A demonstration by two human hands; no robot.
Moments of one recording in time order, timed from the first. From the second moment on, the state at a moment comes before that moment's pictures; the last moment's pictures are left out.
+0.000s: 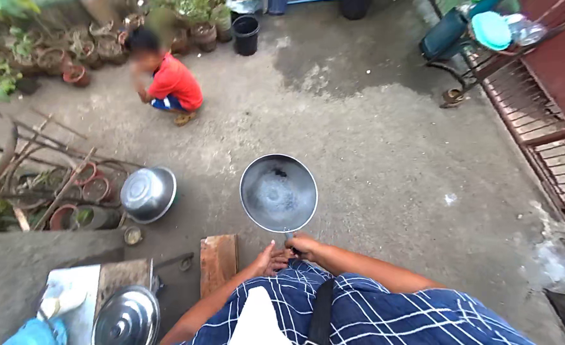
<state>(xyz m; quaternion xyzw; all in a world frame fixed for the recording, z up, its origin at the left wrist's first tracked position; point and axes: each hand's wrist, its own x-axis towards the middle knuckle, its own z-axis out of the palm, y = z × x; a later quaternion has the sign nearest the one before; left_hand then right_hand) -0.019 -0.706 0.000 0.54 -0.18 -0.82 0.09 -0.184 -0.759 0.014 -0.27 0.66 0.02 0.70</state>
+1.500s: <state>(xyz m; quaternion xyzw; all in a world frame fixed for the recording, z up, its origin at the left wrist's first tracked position) -0.296 -1.878 0.074 0.50 0.14 -0.79 0.33 -0.820 -1.808 0.066 -0.39 0.87 -0.01 0.30</state>
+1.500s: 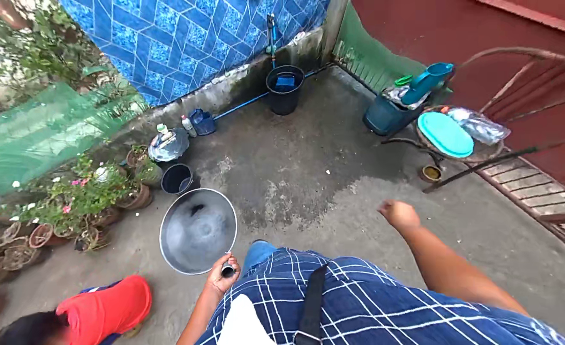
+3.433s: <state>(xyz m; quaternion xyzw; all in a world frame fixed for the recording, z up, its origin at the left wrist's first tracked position) -0.801 -2.919 -0.003 0.63 0.27 -0.69 0.23 -1.219 -3.227 -0.041 -0.58 0.71 -0.13 0.38</state>
